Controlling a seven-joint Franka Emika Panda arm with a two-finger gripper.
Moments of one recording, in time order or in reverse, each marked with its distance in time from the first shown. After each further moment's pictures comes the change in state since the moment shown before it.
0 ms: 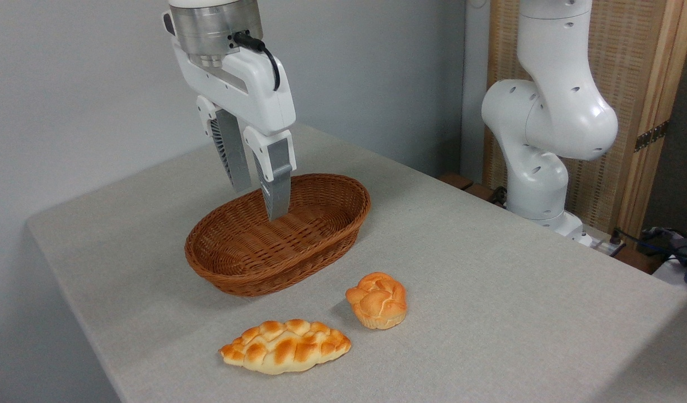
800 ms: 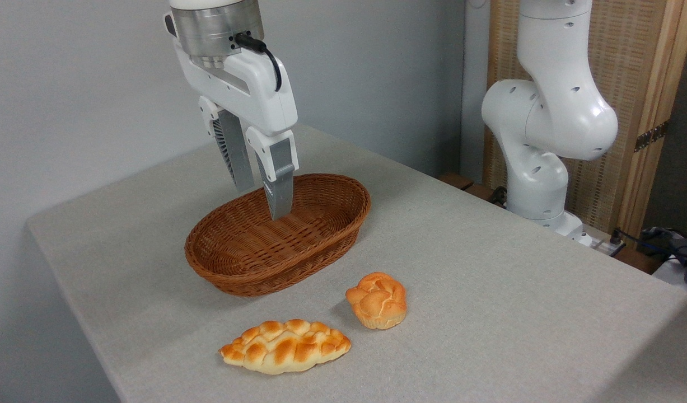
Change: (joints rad) arm 0.000 0.000 -0.001 -0.001 0.000 -0.014 0.000
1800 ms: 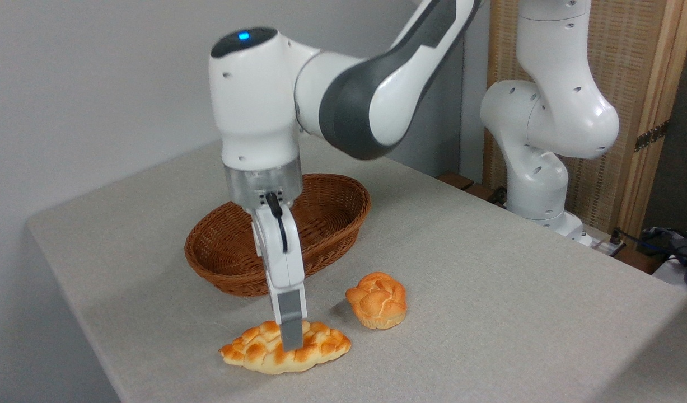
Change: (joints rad) arm 0.062 0.023 0.006 -0.431 0.084 0.570 0.421
